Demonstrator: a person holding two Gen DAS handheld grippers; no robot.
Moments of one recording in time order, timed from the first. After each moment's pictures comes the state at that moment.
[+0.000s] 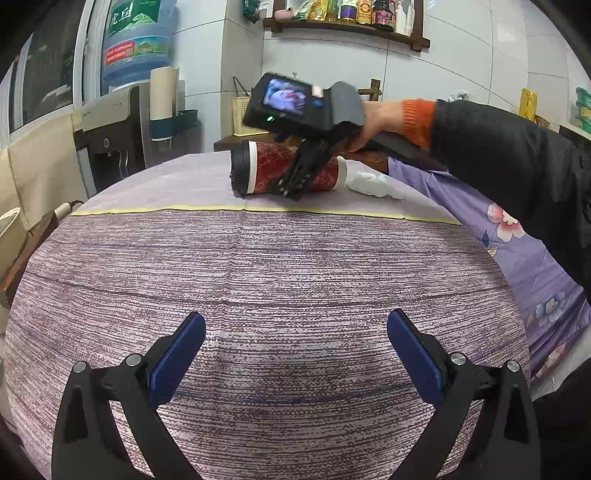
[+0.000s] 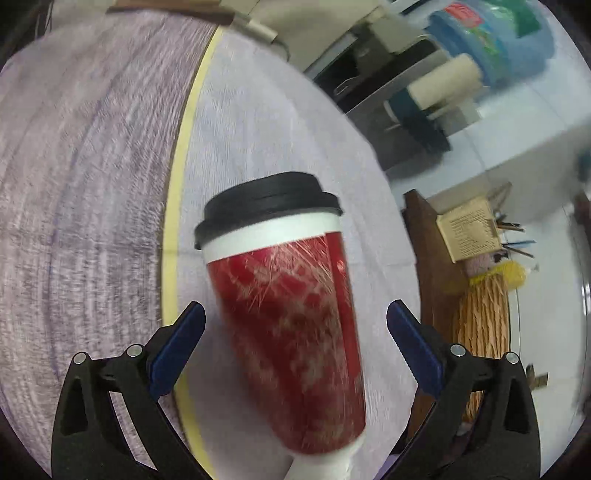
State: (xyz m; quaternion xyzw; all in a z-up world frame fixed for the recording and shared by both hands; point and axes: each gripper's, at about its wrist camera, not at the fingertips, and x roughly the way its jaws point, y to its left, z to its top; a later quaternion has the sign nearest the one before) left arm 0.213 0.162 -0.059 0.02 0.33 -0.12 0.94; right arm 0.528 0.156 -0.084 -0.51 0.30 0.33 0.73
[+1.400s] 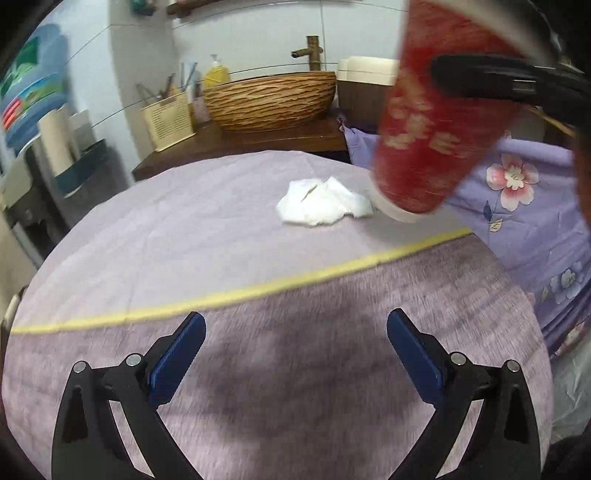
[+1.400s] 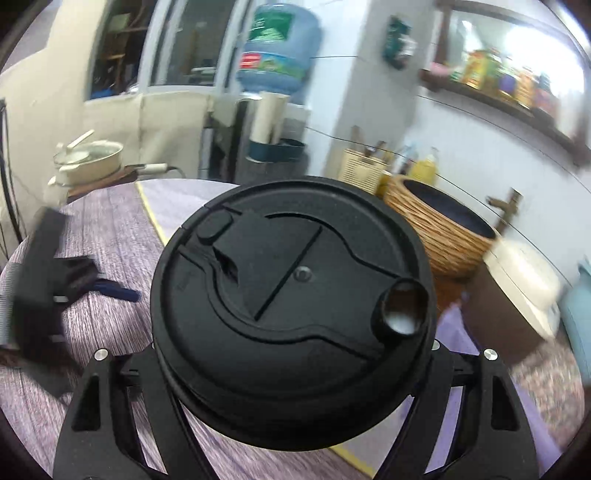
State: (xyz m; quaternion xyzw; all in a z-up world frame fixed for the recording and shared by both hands) left arm 0.370 0.027 -0.065 0.14 0.36 -0.18 0.90; right arm 0.392 -0.091 0.020 -0.16 0.24 0.24 0.93
